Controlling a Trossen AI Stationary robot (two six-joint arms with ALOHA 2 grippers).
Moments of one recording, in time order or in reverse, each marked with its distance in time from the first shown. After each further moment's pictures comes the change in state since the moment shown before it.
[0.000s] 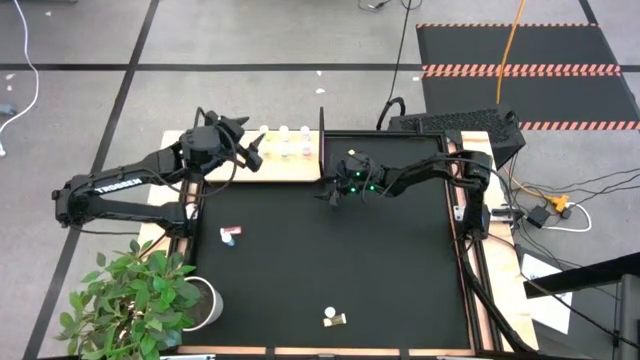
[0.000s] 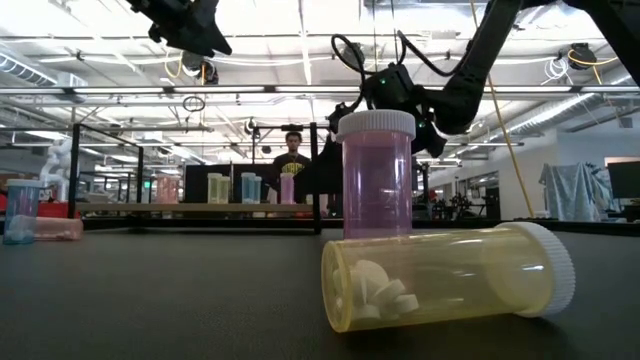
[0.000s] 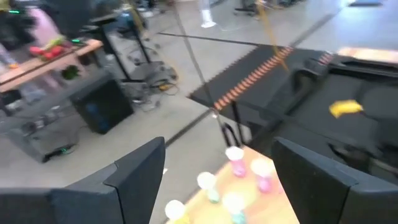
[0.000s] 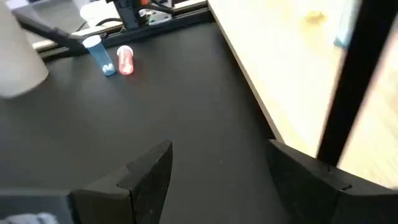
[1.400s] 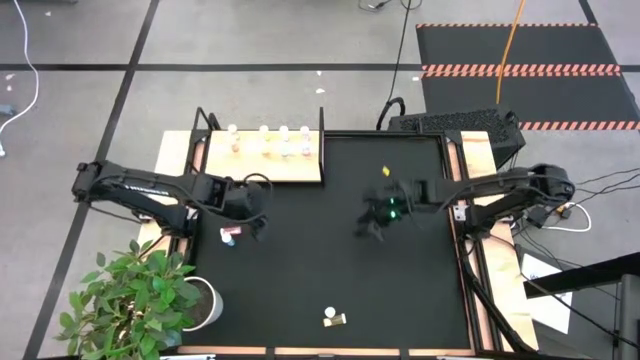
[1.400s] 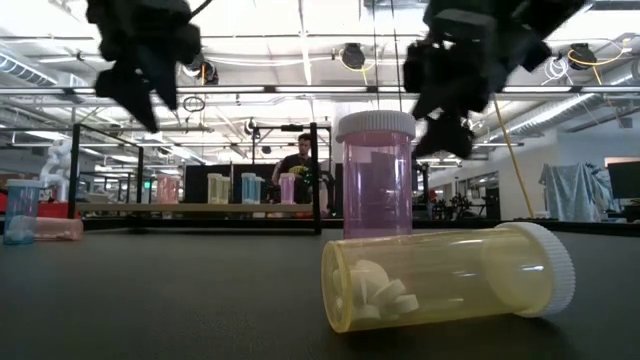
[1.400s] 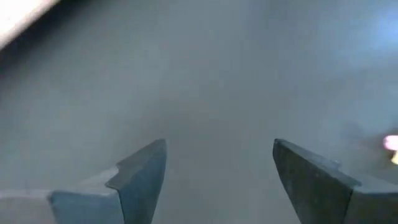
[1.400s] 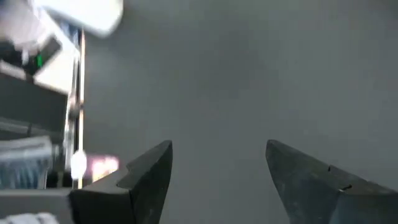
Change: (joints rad) left arm -0.391 0.252 0.028 -0.615 0.468 -0.958; right arm 0.264 -0.621 -0.173 -0.779 0.004 0.430
